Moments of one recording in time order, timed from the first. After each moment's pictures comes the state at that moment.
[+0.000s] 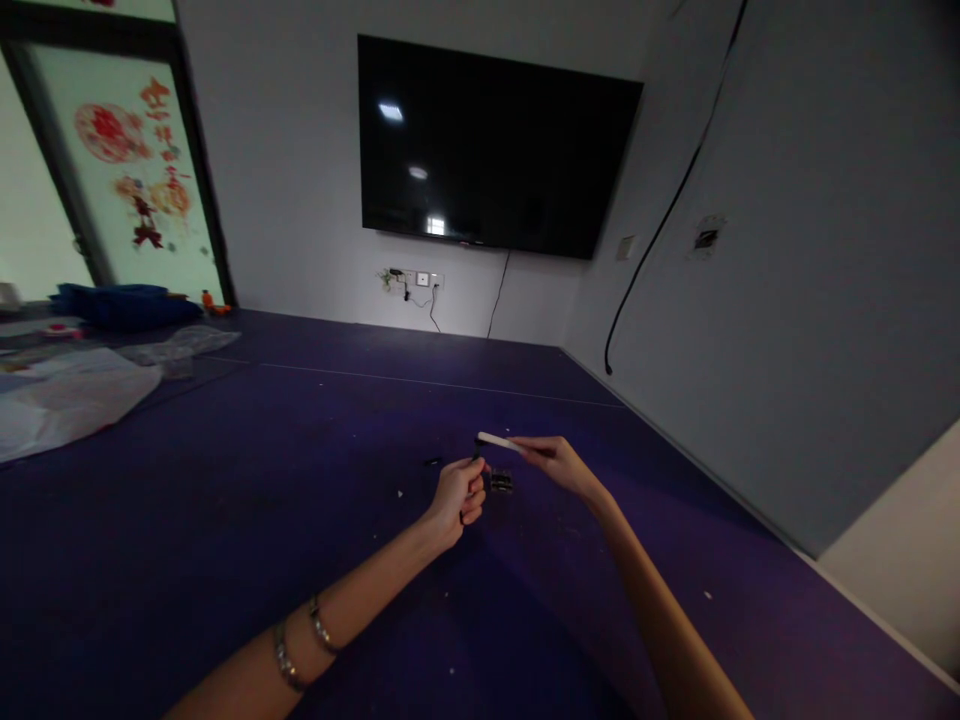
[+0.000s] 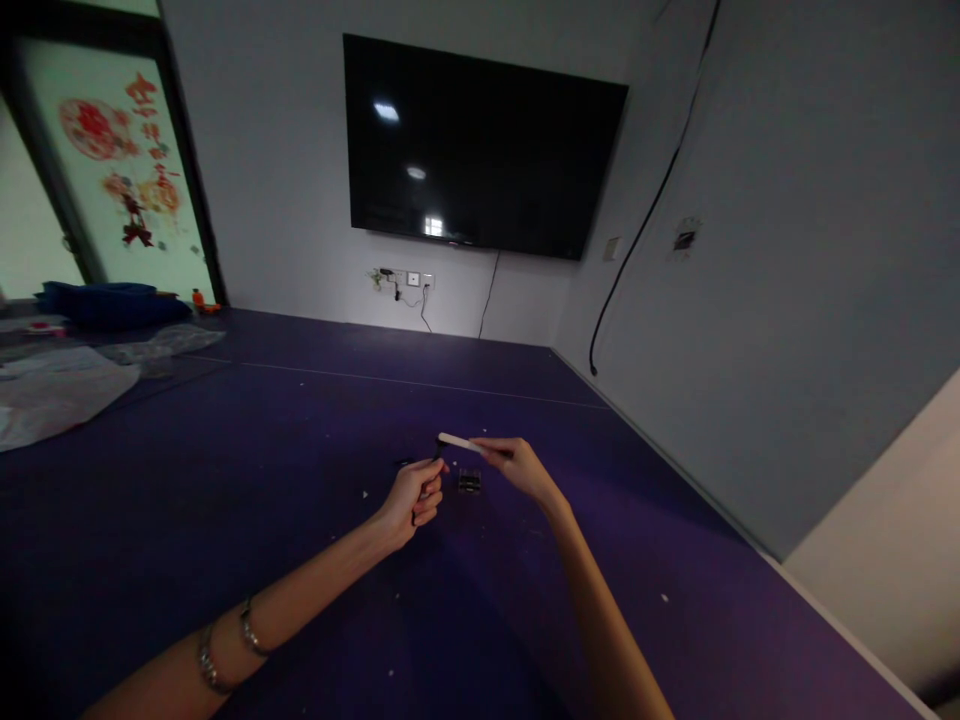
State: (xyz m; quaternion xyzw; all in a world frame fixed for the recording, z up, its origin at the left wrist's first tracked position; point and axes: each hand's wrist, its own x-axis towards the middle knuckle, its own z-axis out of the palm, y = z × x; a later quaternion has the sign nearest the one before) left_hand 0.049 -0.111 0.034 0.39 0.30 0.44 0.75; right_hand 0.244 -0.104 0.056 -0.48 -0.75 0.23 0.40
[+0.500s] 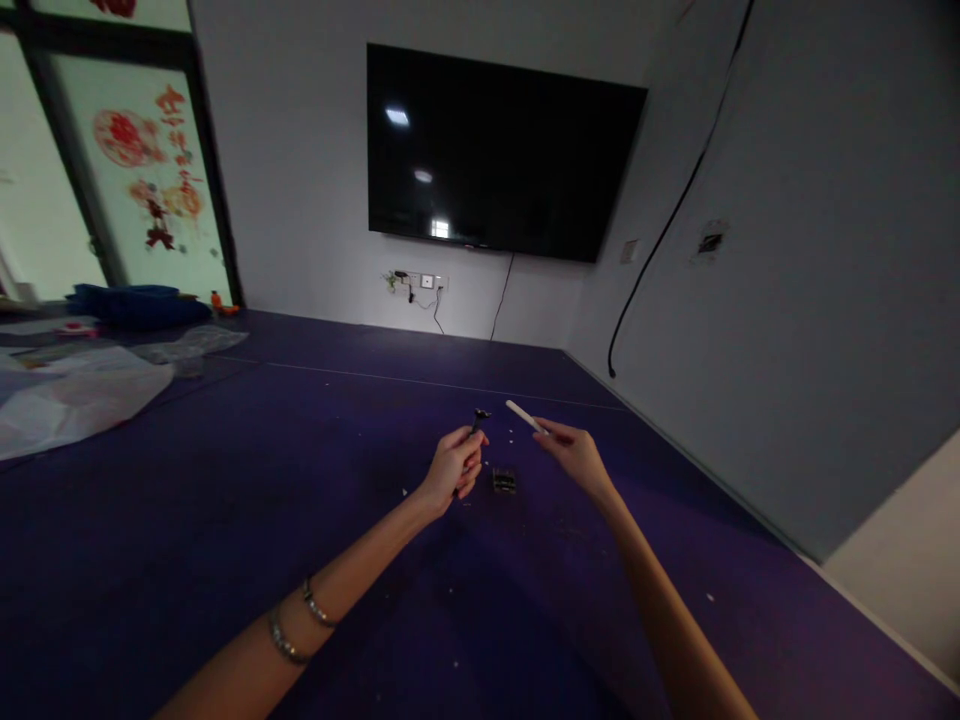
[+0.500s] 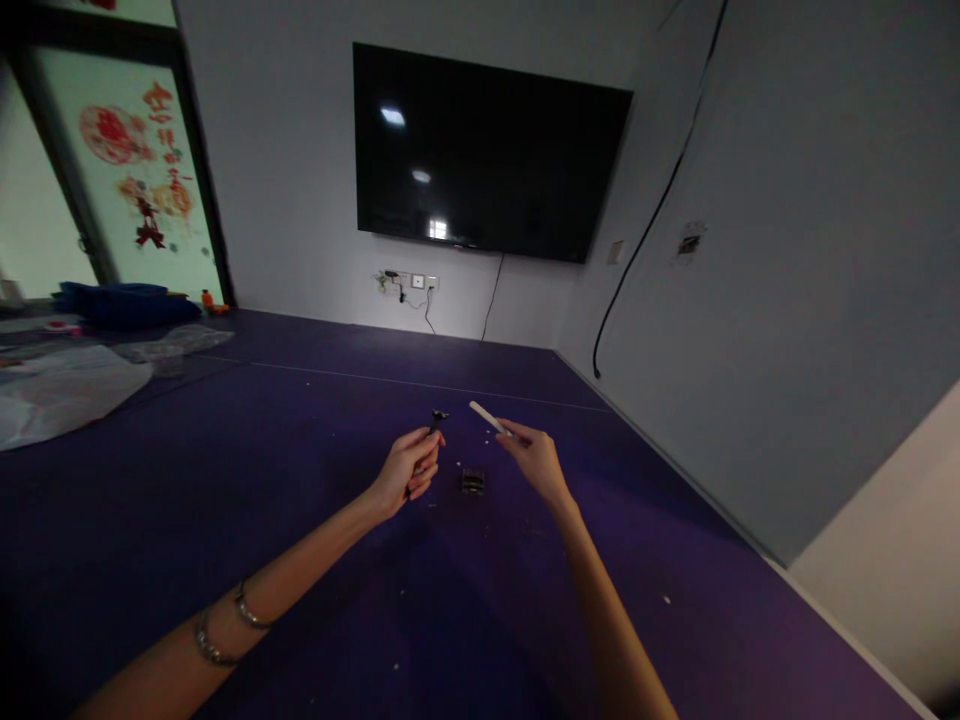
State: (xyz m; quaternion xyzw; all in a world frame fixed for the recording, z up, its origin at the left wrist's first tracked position) left_hand 0.030 -0.103 0.067 0.53 0.21 0.47 0.68; right_hand 0.254 -0.101 0.058 -0.55 -0.64 0.15 0.51
